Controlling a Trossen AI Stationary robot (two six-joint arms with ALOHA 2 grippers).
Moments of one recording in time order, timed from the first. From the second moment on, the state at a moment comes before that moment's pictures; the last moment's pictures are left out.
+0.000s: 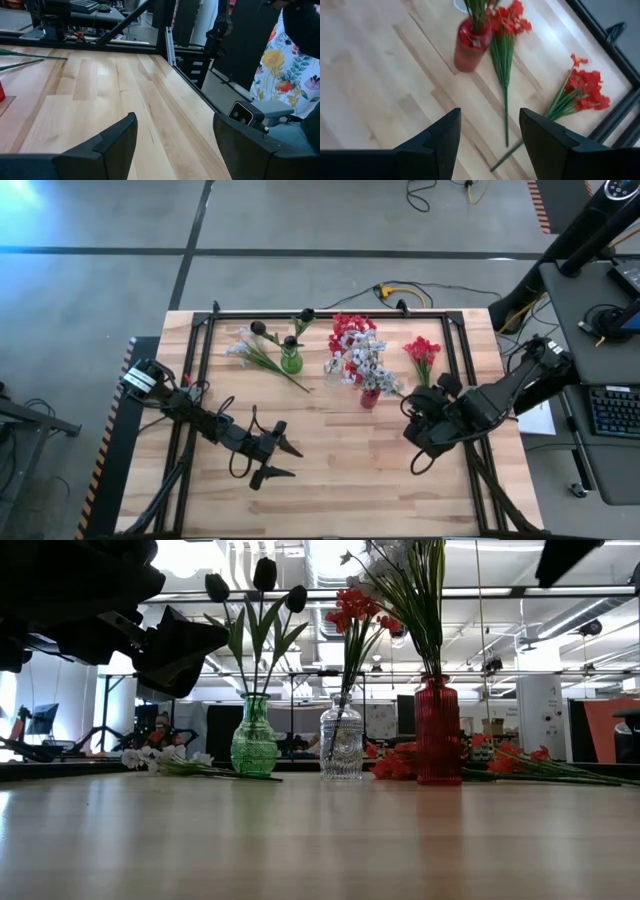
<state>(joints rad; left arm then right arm) -0.51 1.71 0.37 1.23 -0.15 -0.22 0.58 1.36 1.33 -1.48 0.55 1.17</state>
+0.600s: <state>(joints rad) -0.51 1.71 0.37 1.23 -0.15 -0.22 0.57 1.34 1.06 -1.37 0.55 1.30</state>
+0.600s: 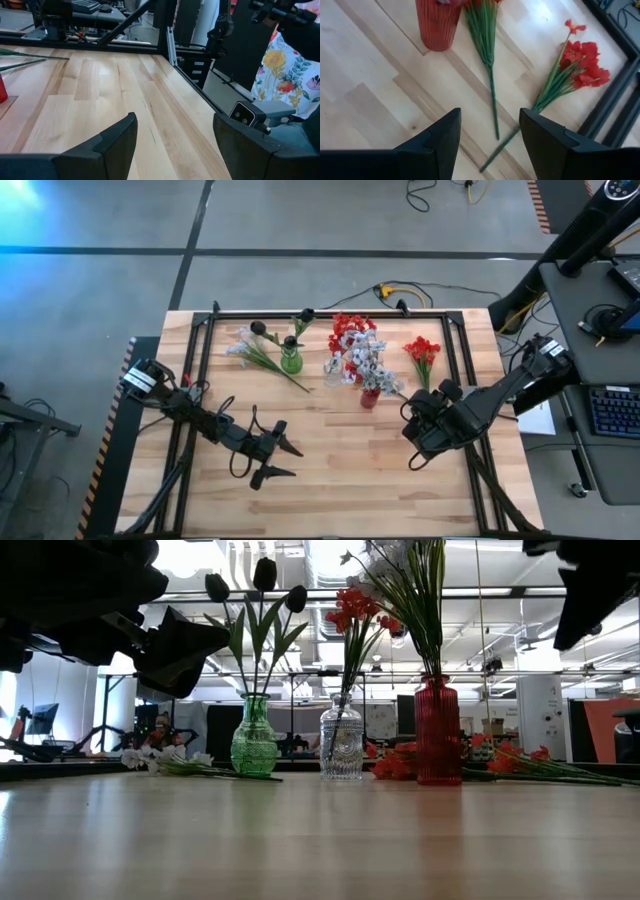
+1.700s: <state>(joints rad) -0.50 1.14 0.45 0.40 -0.63 -0.26 0.30 1.35 0.92 -1.19 0.47 0.96</state>
